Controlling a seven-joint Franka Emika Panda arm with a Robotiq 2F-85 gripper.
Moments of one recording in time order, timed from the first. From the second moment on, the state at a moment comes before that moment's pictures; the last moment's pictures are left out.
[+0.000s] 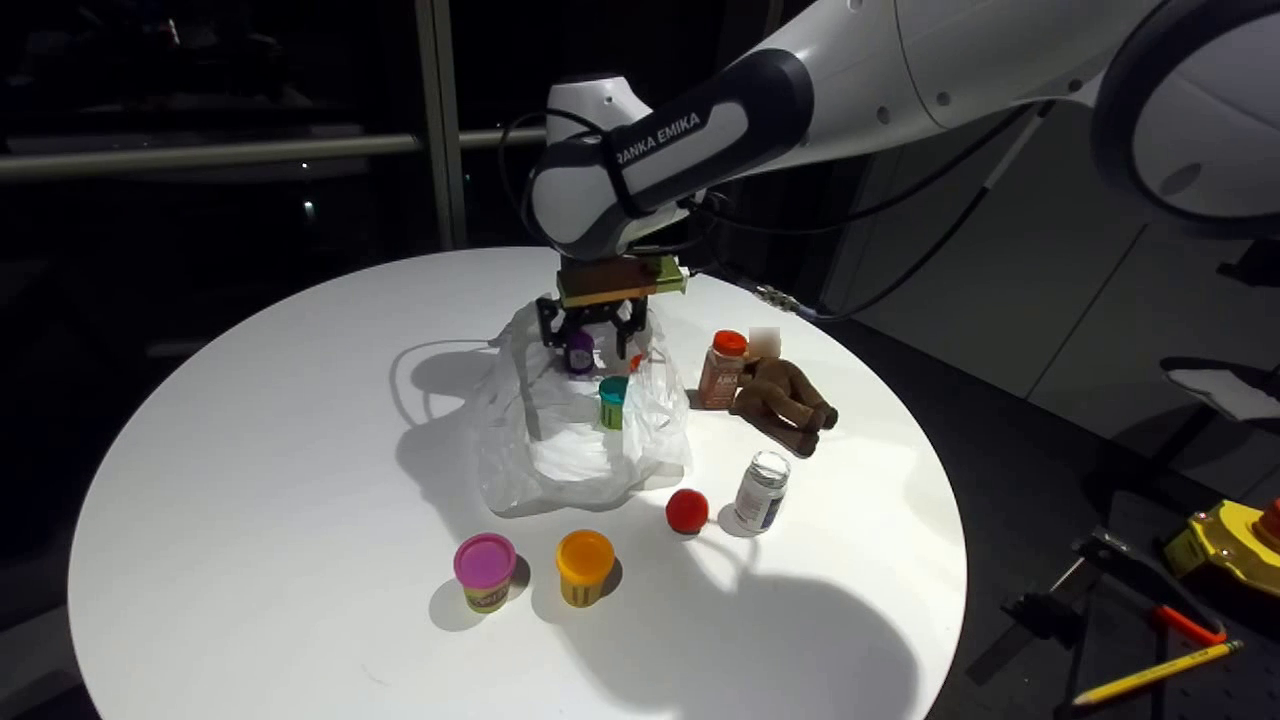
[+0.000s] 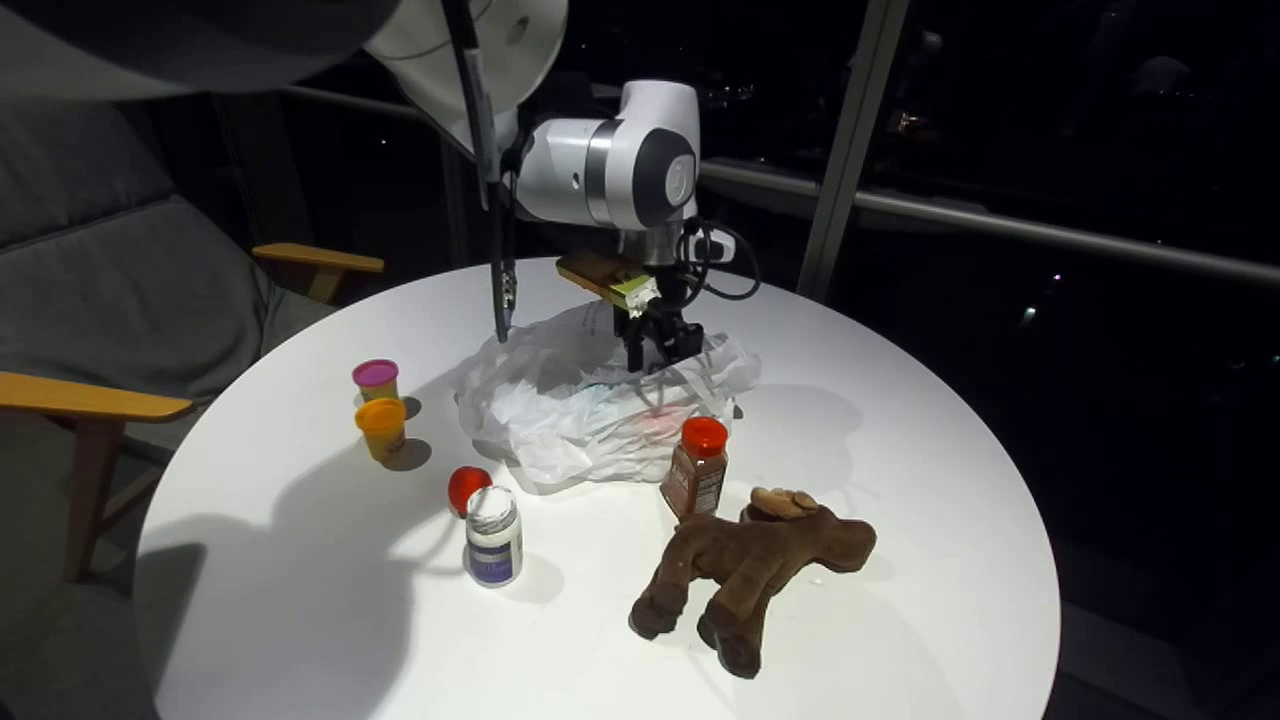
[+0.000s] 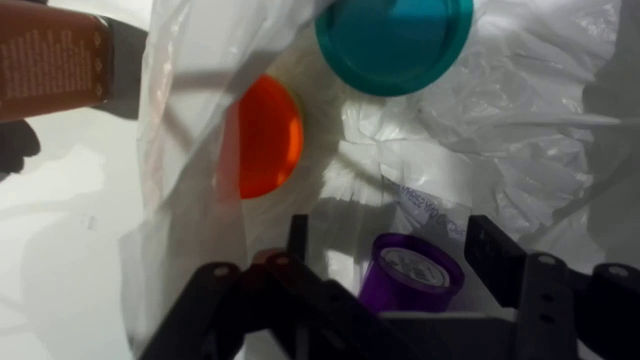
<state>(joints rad) 0.10 1.29 -0.12 -0.85 -0.01 2.13 0.49</state>
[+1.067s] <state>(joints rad) 0.09 1.45 -0.12 -0.60 -0.01 2.10 0.58</state>
